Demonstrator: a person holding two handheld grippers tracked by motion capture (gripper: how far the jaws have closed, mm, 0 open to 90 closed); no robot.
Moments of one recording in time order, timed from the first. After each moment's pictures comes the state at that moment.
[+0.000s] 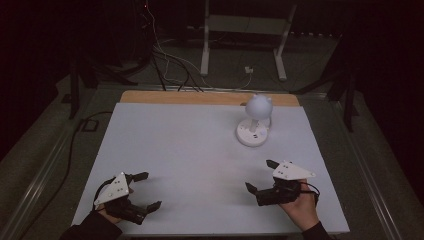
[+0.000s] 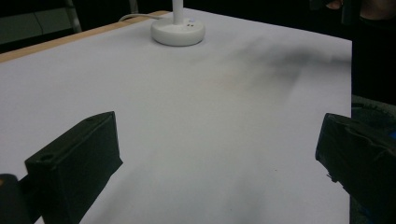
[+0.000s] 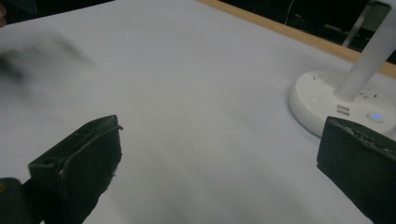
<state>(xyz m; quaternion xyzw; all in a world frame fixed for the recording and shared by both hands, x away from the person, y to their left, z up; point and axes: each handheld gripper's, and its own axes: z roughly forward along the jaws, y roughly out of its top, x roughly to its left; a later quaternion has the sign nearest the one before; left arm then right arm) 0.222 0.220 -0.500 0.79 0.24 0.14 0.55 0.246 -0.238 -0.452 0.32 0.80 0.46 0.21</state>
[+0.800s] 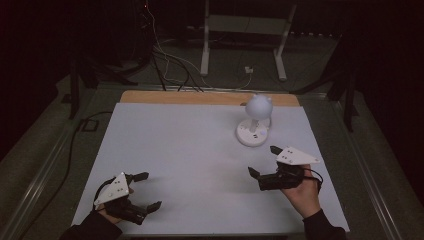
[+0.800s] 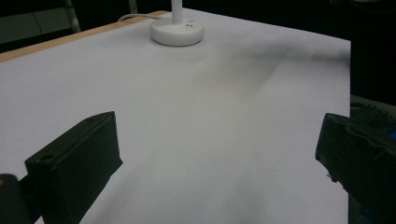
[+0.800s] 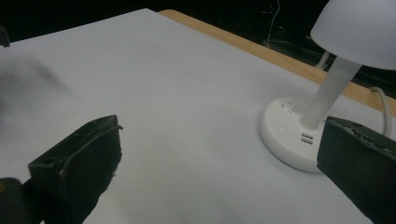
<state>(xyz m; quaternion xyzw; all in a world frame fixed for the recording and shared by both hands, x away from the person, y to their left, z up) 0.222 0.220 -0.500 0.79 0.23 0.14 0.55 0.271 -0.241 -0.426 0.33 0.79 0.46 0.24</state>
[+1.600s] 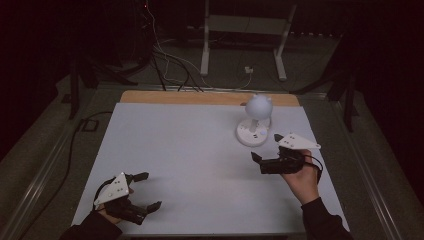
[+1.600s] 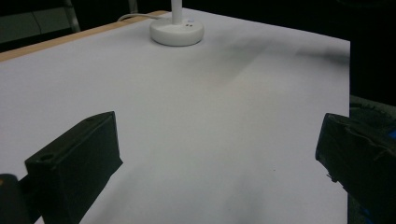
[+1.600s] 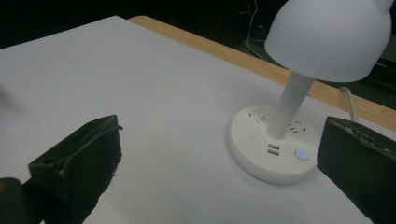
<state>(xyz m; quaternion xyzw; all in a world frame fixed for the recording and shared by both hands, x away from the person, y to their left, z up) 0.222 0.220 -0.500 0.79 0.24 0.14 0.55 0.305 -0.249 -0.421 0.36 0.77 0.46 0.25</state>
